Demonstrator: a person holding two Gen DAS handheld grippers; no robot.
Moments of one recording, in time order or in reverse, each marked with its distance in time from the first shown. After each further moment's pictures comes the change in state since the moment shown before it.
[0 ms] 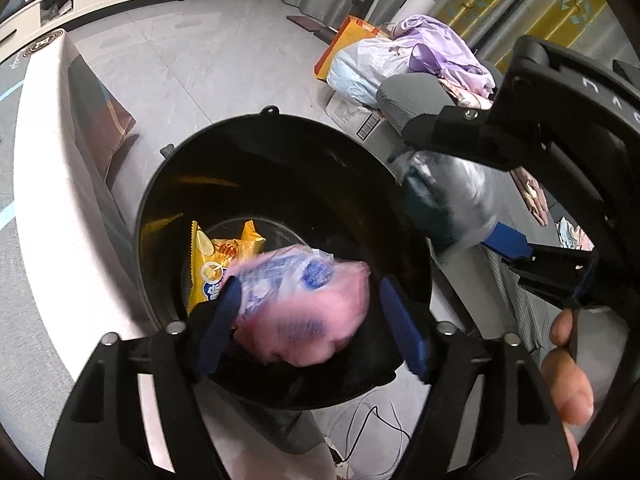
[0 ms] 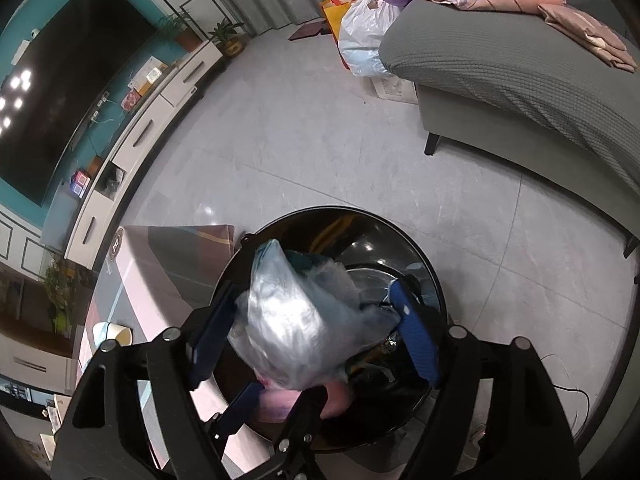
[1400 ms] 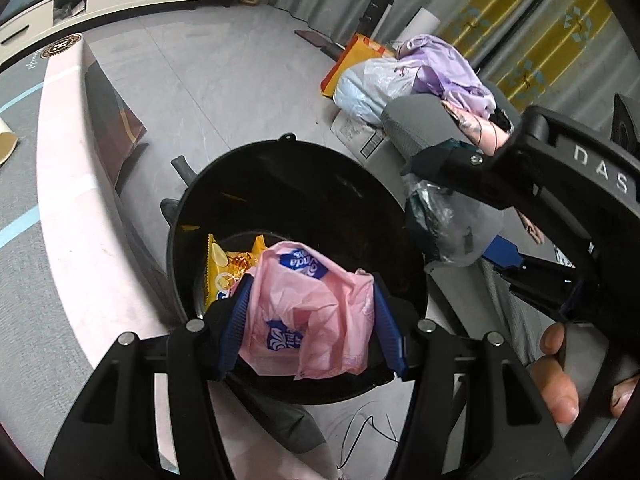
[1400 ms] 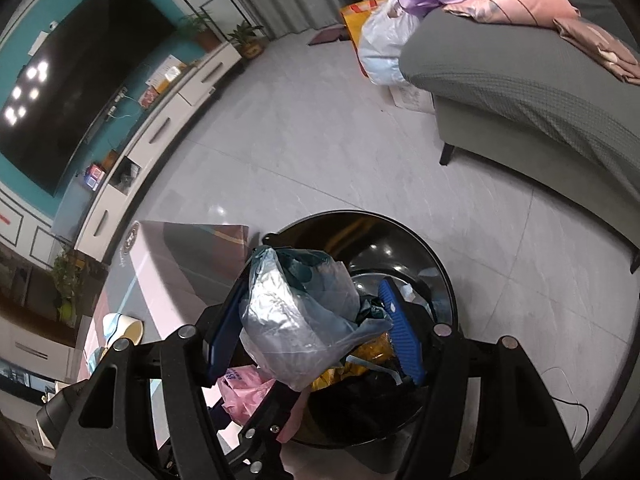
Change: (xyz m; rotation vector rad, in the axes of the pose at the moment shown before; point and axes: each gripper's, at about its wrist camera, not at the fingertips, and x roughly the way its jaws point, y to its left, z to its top) left arm -0.017 0.010 0.004 -0.026 -0.040 -0.001; right arm -0.001 0.009 -0.003 -0.046 -0.011 0.038
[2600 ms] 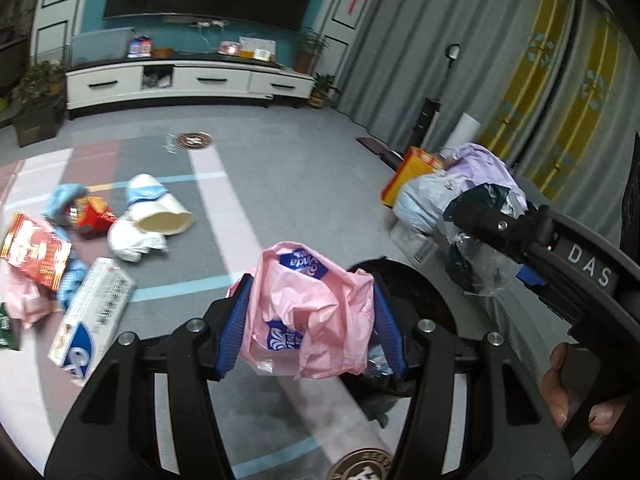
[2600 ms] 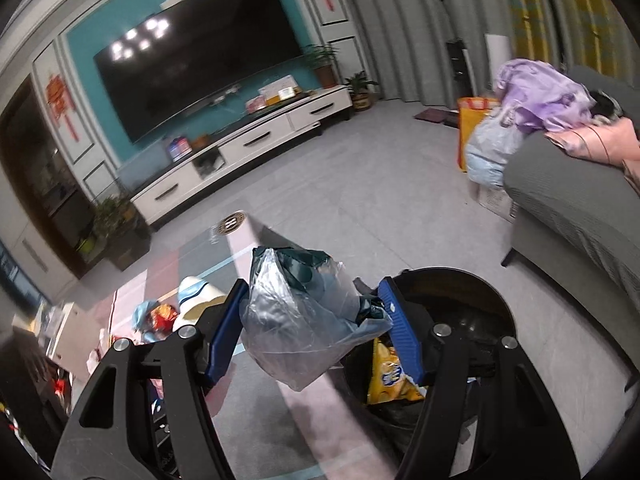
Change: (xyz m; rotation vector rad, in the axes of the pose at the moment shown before) left arm -0.169 0.053 -0.018 -0.077 -0.384 0.182; right arm -0.086 0.105 -0.046 -0.374 -0.220 0.178
